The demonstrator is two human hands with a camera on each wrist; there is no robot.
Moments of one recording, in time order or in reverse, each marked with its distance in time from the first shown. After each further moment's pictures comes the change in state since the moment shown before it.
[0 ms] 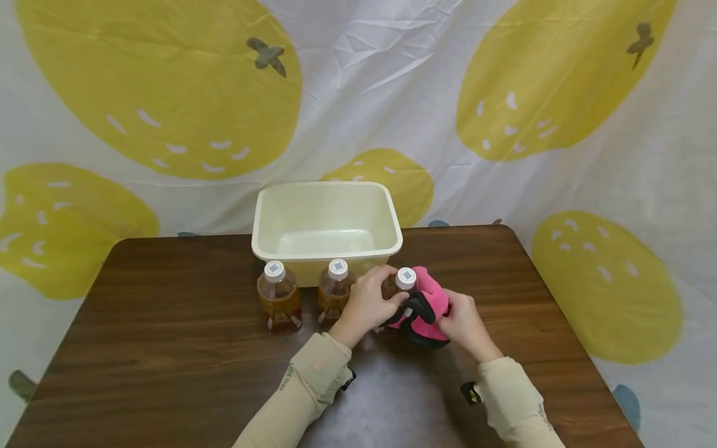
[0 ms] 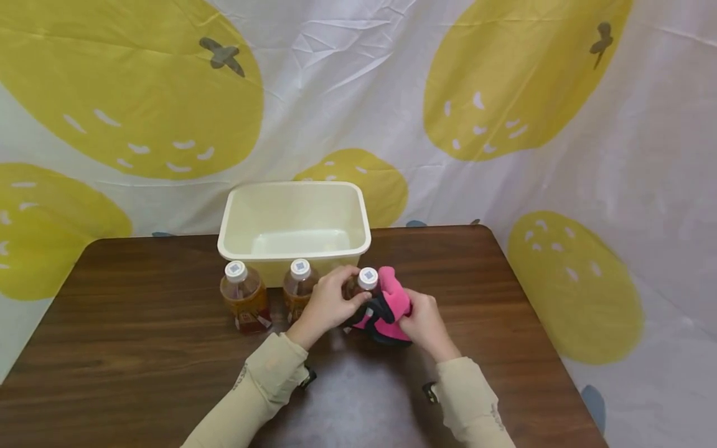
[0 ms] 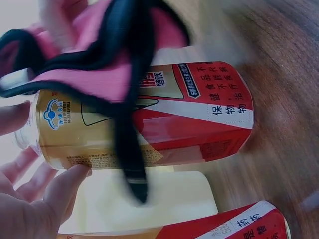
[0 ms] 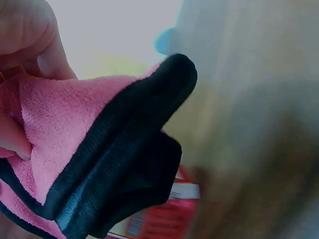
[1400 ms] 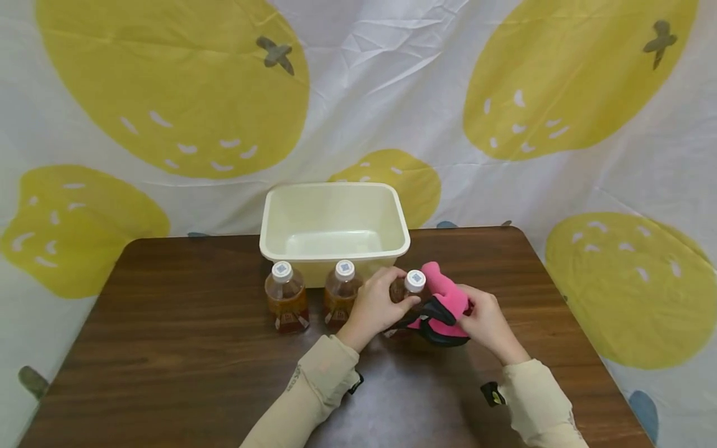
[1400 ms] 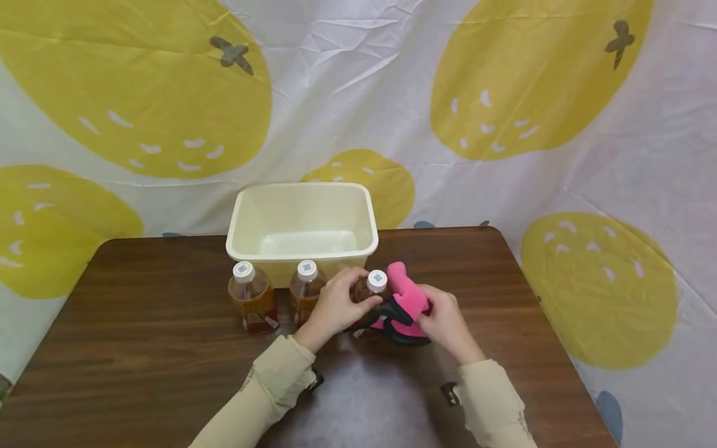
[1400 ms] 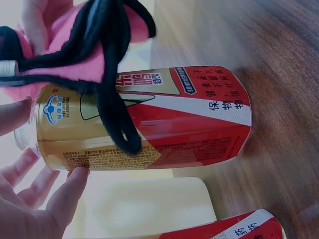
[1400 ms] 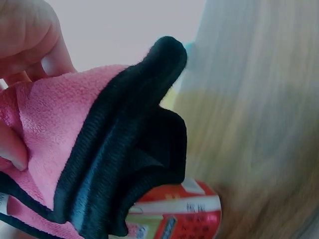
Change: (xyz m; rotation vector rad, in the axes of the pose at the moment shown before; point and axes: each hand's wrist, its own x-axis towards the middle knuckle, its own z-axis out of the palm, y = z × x) left_hand -0.002 -0.004 0.003 0.042 0.010 0.015; right_hand 0.000 0.000 -0.023 0.008 -0.013 -0.045
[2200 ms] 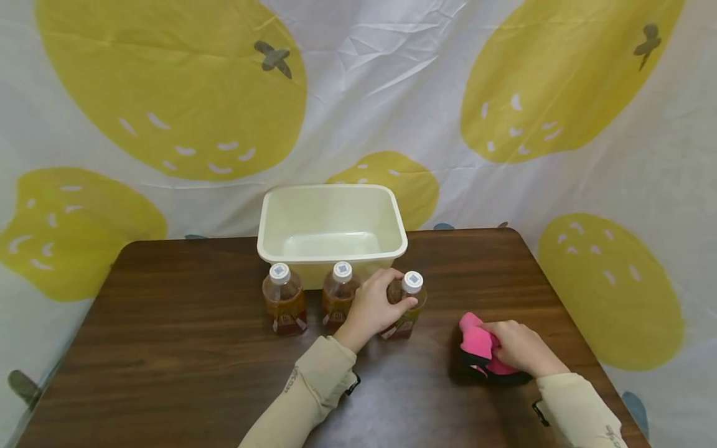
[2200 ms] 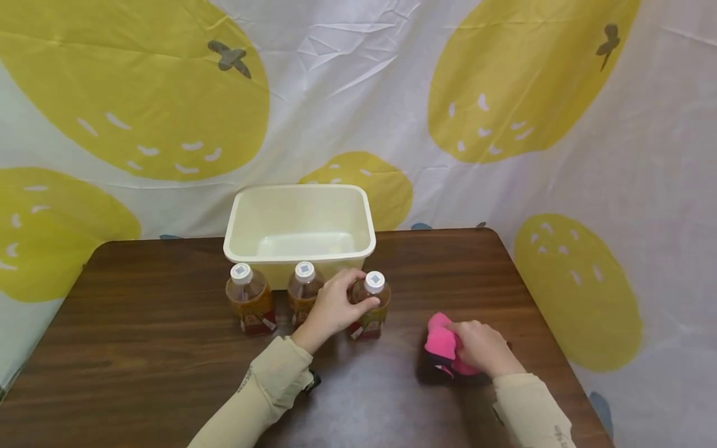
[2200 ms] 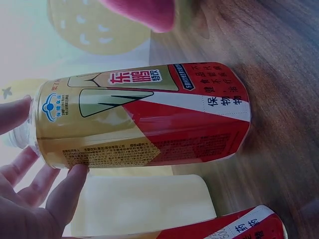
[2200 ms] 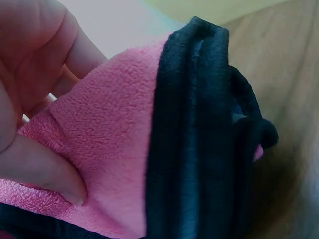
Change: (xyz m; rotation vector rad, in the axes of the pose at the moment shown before) left_hand 0.000 0.002 -0.001 -0.010 -0.013 -0.003; right_hand -0.036 0.044 -0.040 -0.472 -0.493 0.116
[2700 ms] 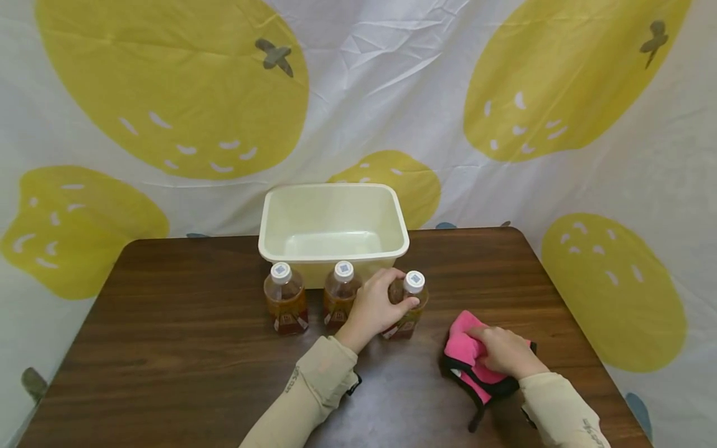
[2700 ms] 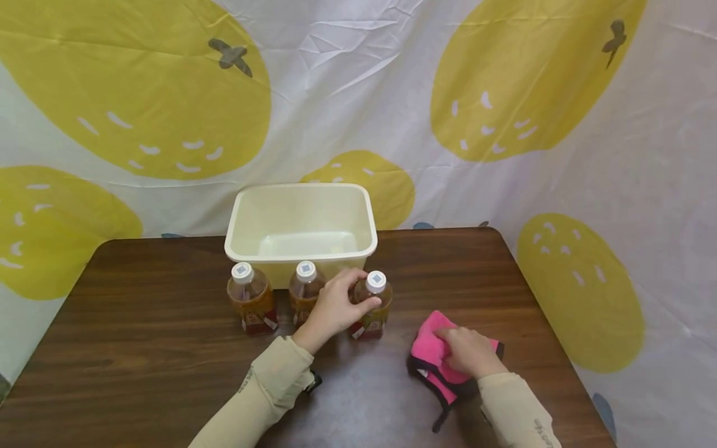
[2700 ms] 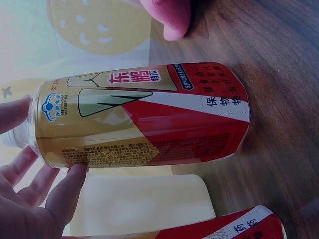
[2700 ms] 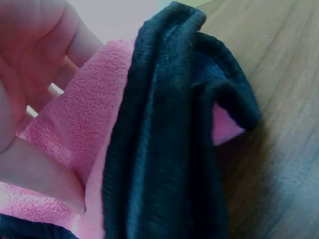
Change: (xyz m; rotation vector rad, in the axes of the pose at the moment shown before) left_hand 0.000 -0.002 0.002 -0.003 0.006 0.005; right_hand 0.010 0.000 0.030 -0.036 -0.048 0.000
